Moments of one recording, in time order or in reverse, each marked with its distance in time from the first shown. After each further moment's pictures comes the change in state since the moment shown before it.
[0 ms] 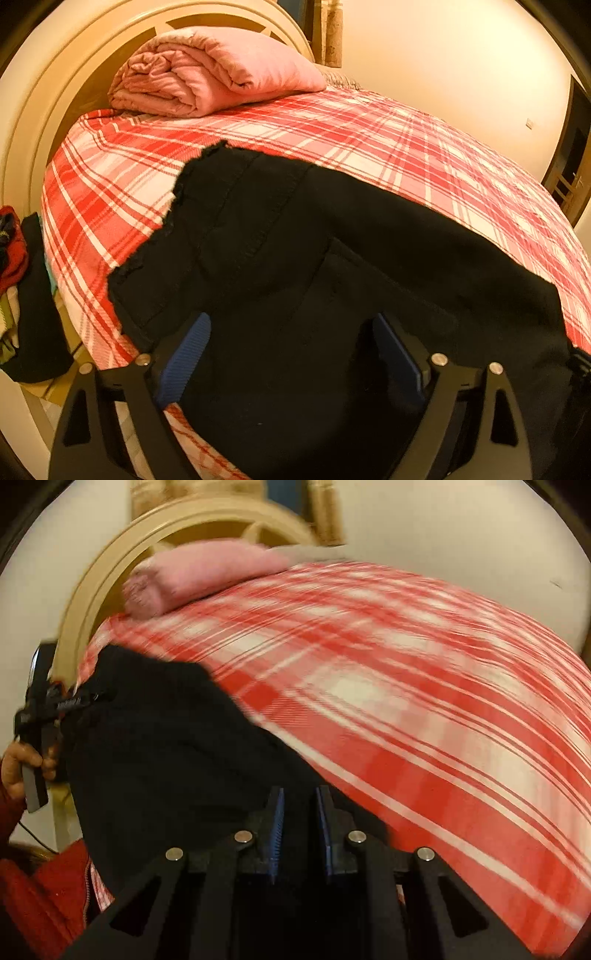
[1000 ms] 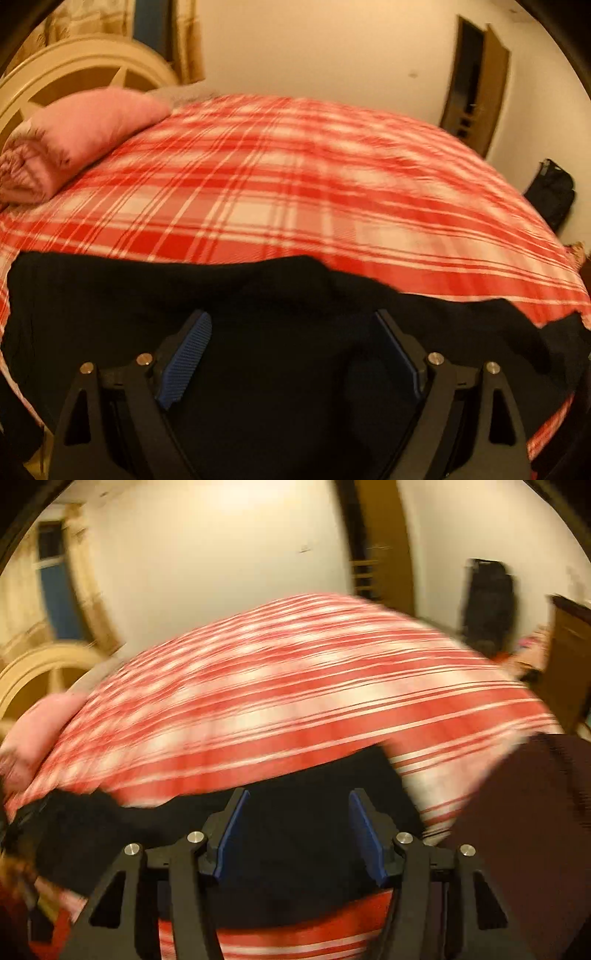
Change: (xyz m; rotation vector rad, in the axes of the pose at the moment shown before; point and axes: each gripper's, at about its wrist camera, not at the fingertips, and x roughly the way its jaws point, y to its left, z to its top) left arm -0.052 -0.183 -0.015 0.336 -0.020 -0.336; right arm -0.251 -0.168 -0.169 0.657 -0.193 -0.551
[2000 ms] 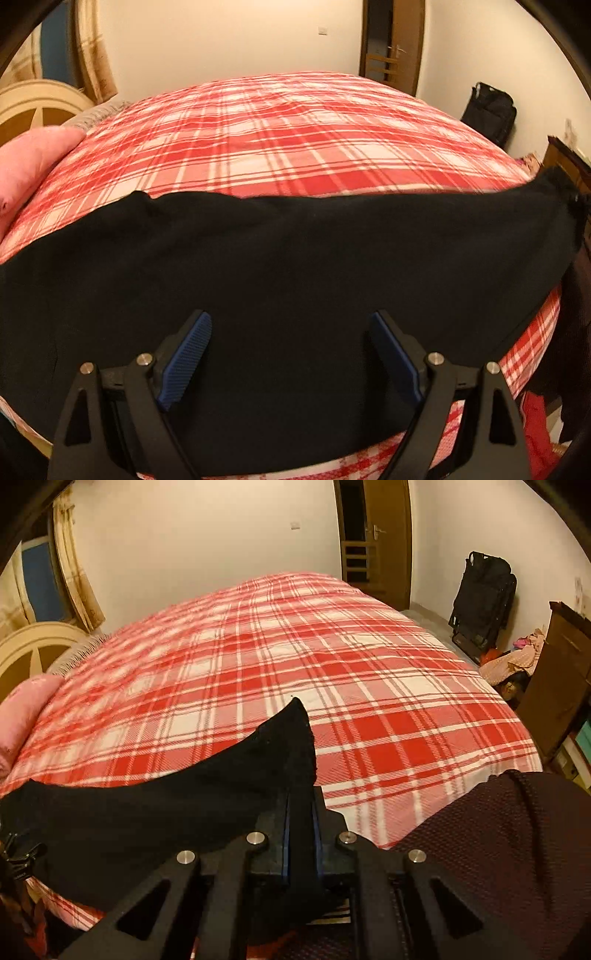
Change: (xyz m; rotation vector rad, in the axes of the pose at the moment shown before) left arm -0.012 -0.098 -0.063 0.266 0.114 -0.132; right arm 0.028 -0.055 0.038 -0.069 0.127 -0.043
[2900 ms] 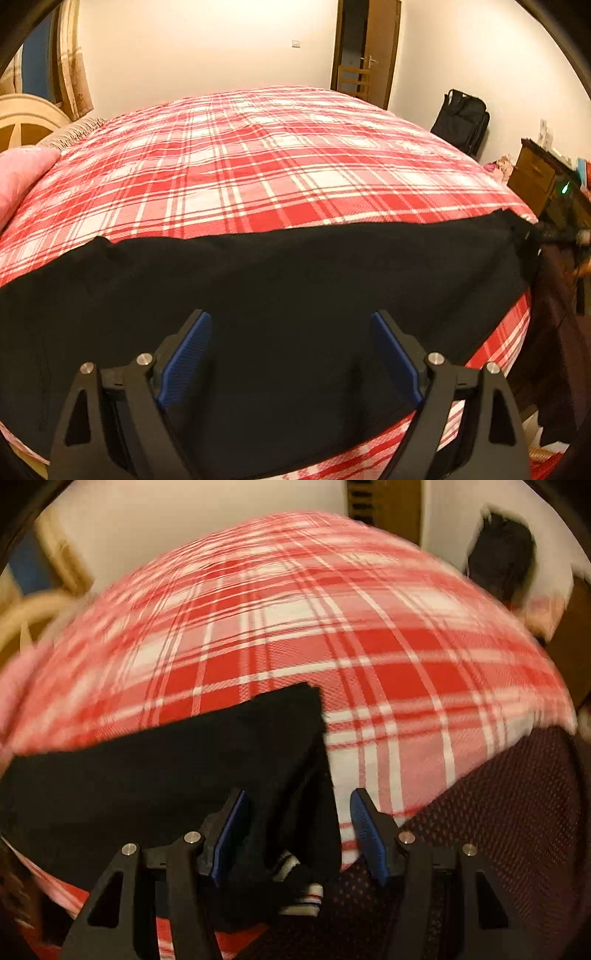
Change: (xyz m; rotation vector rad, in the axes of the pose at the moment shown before) left arm -0.018 -0.025 0.021 0.021 -0.053 -0.108; right arm 0.069 -0.011 -0.025 -0.047 0.211 0.008
